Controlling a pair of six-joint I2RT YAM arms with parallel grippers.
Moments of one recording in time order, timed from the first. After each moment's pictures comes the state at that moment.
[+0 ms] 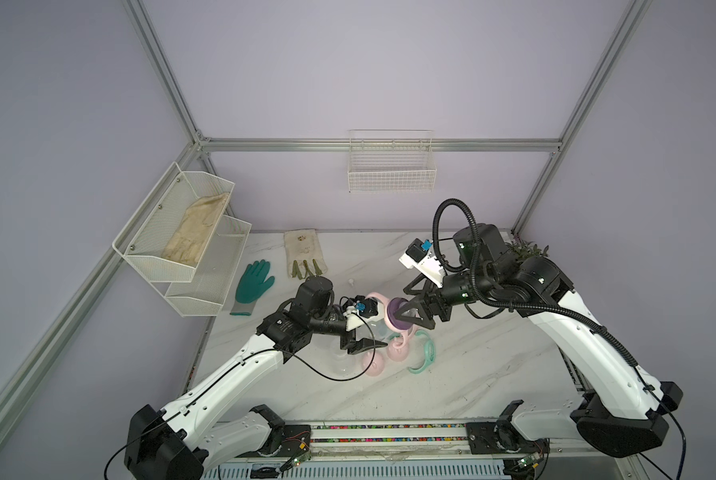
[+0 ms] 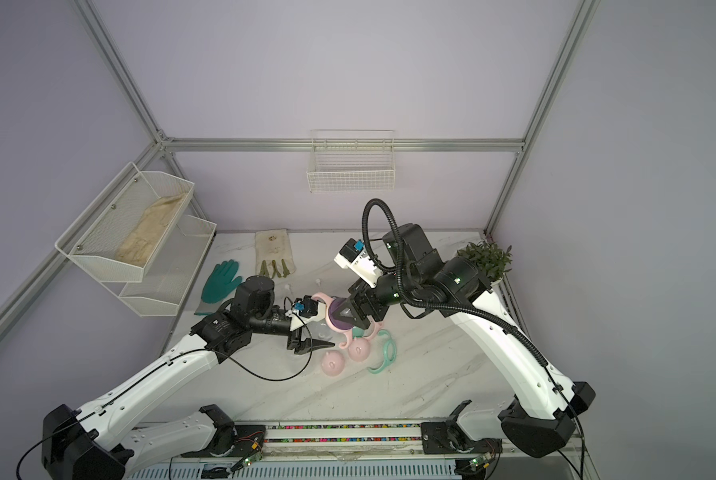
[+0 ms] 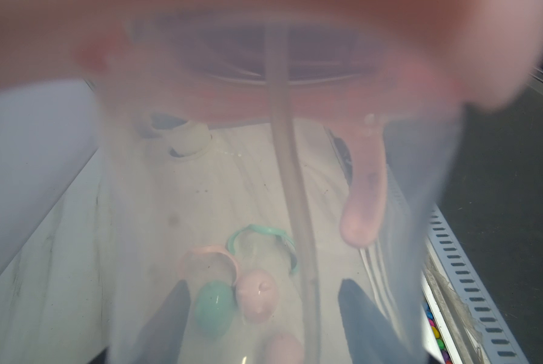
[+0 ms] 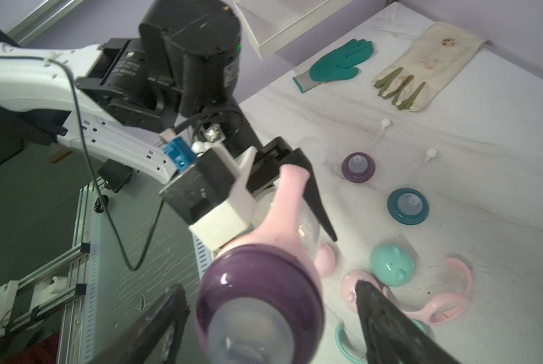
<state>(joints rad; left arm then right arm) -0.60 1.12 0.93 -0.35 0.78 0.54 0.72 1.35 1.75 -1.14 -0.57 -0.08</state>
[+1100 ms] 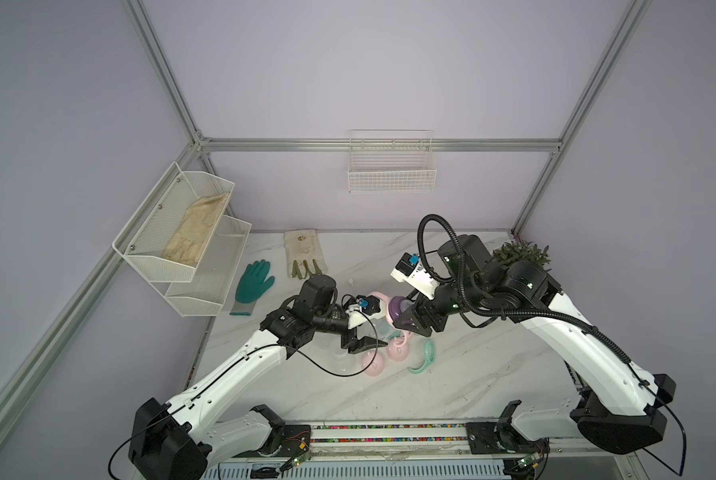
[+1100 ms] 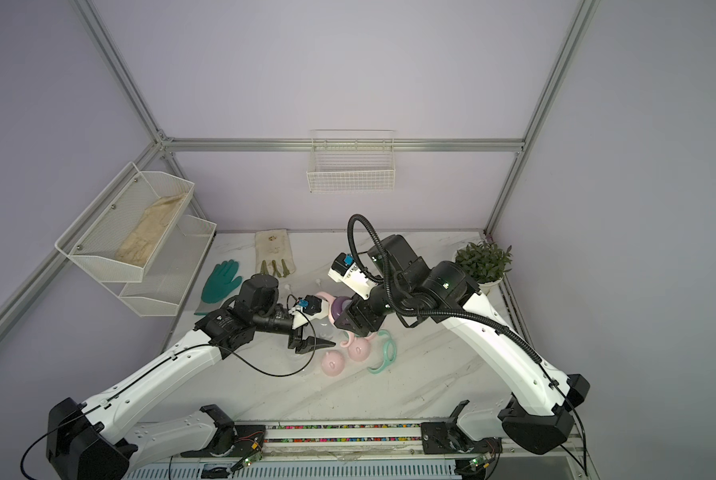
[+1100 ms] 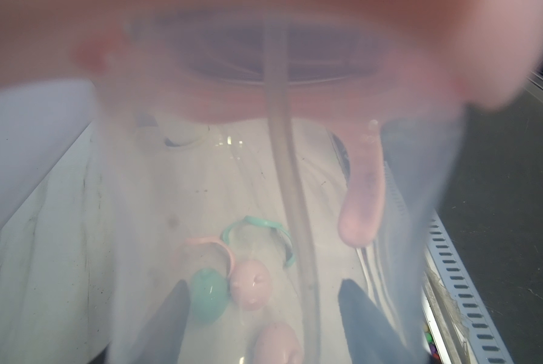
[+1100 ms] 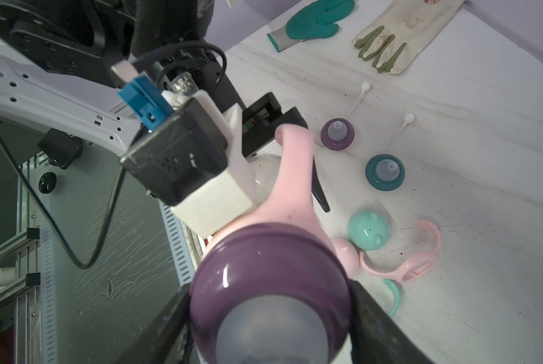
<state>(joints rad) -0.60 1.14 0.94 -0.39 0.75 0.53 0.79 1.36 1.72 -1.18 -0.37 -0.07</state>
